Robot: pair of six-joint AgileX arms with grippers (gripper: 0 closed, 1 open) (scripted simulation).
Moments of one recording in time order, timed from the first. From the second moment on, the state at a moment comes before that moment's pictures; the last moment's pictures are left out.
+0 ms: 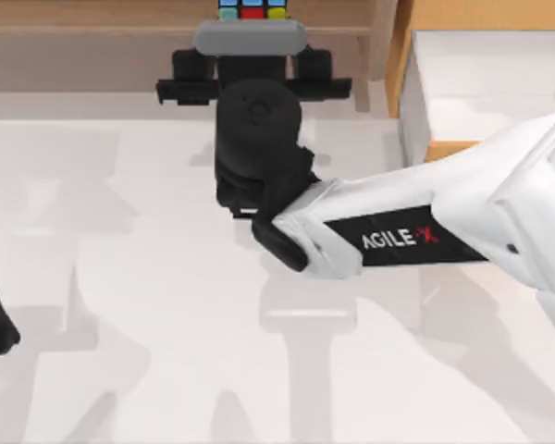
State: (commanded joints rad) left arm 0.00 0.00 0.00 0.00 0.00 0.00; right arm 0.82 2.32 1.48 0.98 0.85 -0.09
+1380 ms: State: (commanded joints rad) left arm 0.00 0.00 0.00 0.00 0.00 0.00; right arm 0.69 2.54 1.96 0.76 0.74 -0.07
